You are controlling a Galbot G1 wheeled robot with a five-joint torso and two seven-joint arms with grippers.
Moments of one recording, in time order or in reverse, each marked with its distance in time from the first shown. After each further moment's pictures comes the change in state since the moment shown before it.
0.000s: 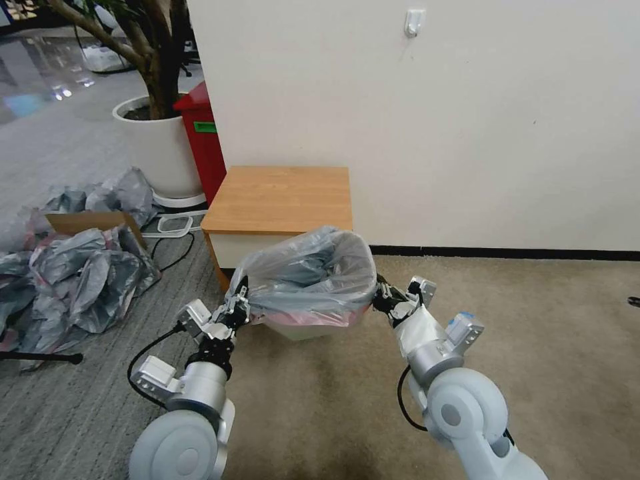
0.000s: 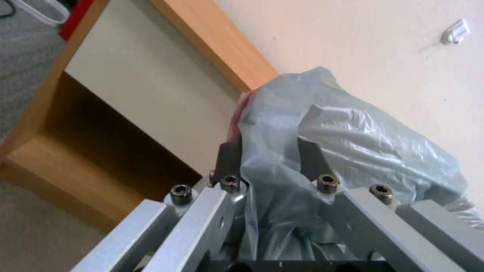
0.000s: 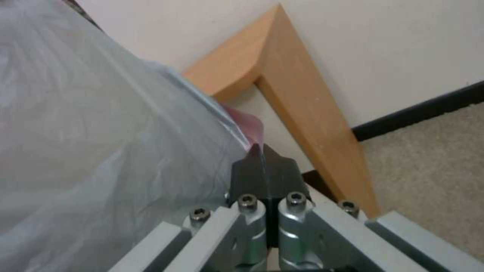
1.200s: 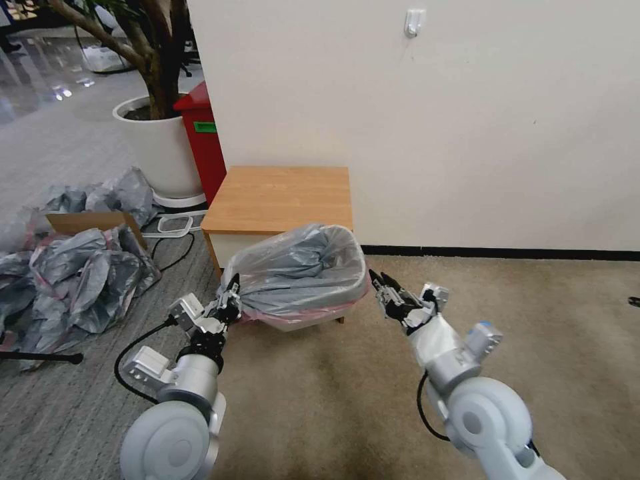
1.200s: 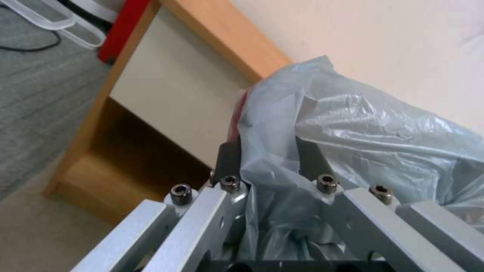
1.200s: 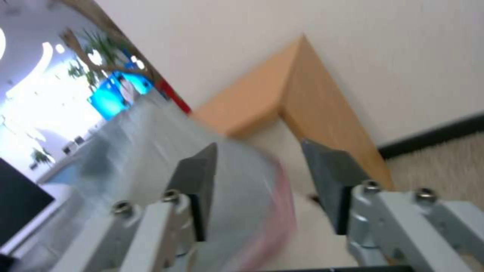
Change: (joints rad) left arm -0.037 0.053 -0.019 0.028 0.044 0.011 -0.079; right arm -0.114 -0.071 0.130 0.123 0.116 0.057 -0.150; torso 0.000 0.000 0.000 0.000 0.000
